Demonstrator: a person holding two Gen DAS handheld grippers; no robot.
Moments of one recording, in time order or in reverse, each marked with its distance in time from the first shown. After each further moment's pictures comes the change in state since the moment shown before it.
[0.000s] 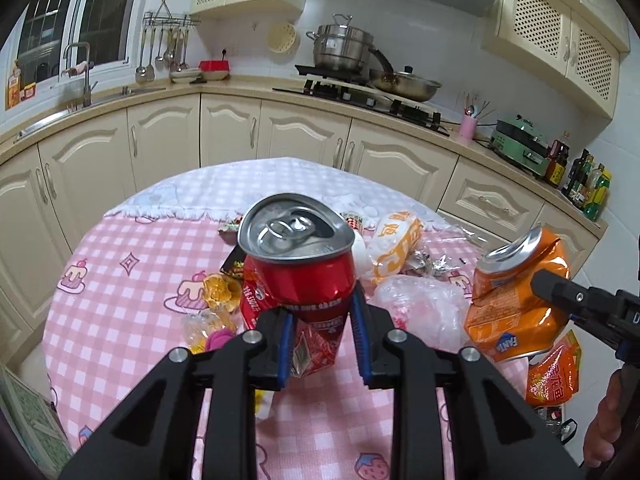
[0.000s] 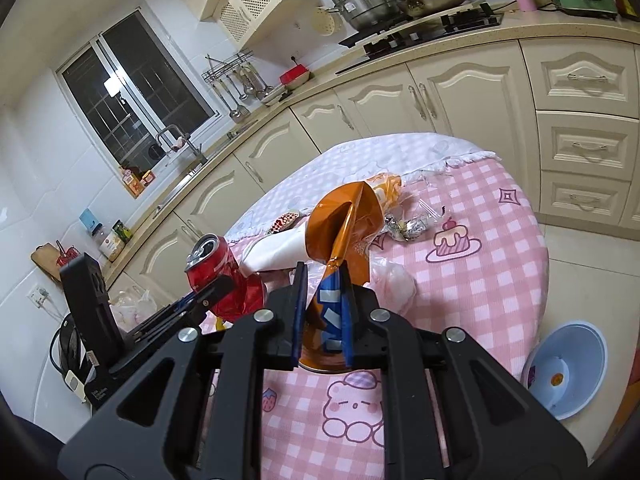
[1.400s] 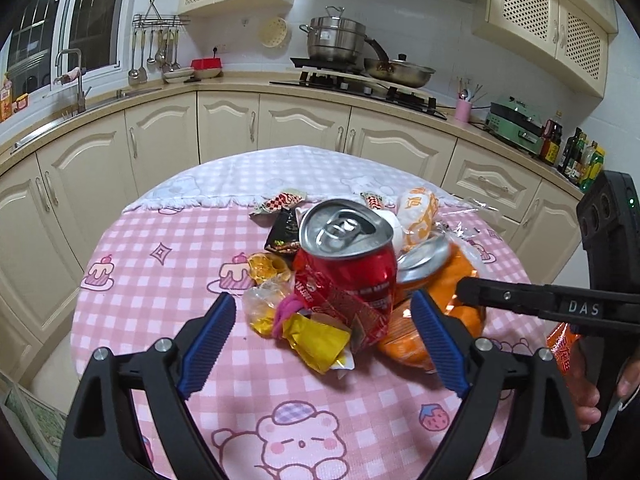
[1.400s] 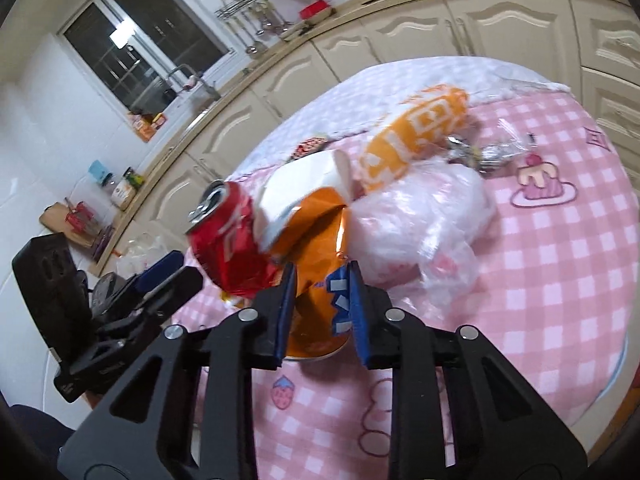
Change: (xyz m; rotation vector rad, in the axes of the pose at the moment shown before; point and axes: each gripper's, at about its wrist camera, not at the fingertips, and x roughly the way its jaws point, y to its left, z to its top) left arm -0.014 0.041 -0.017 0.057 0.035 -0.008; right arm 0.087 0.026 -0.024 -0.019 0.252 0.097
